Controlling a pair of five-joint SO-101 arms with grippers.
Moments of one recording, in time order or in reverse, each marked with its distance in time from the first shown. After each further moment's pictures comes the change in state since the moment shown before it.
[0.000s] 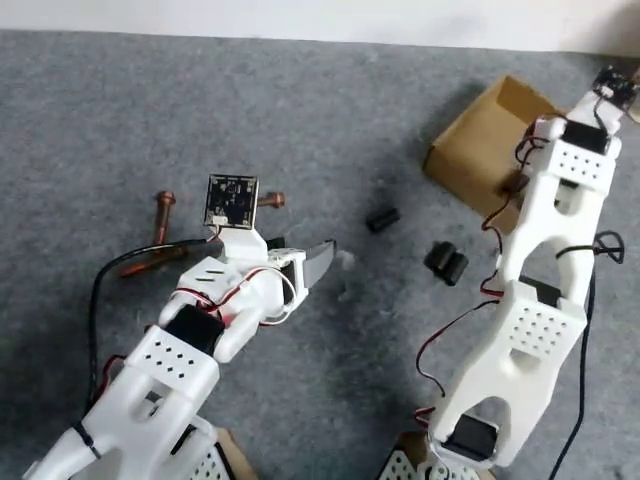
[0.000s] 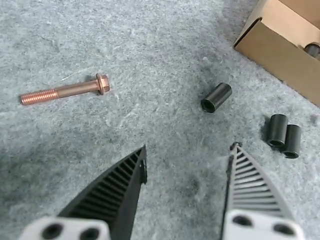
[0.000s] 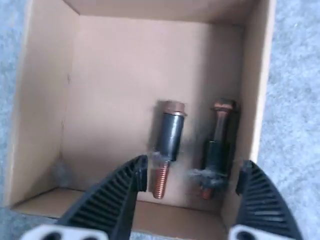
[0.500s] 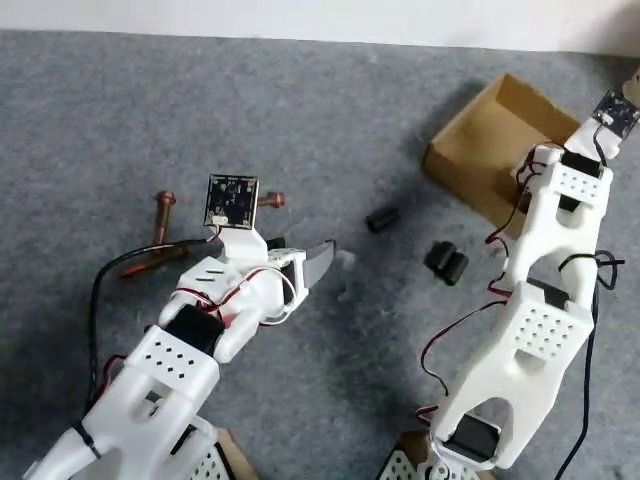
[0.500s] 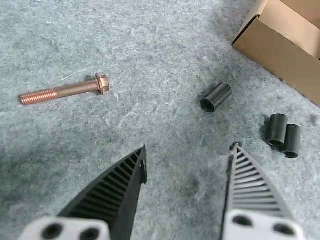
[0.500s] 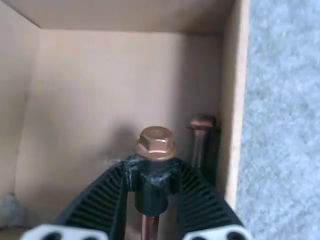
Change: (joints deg) left arm 0.0 0.0 0.0 0.0 0.0; right arm 2.4 0.1 15.2 -19.2 0.4
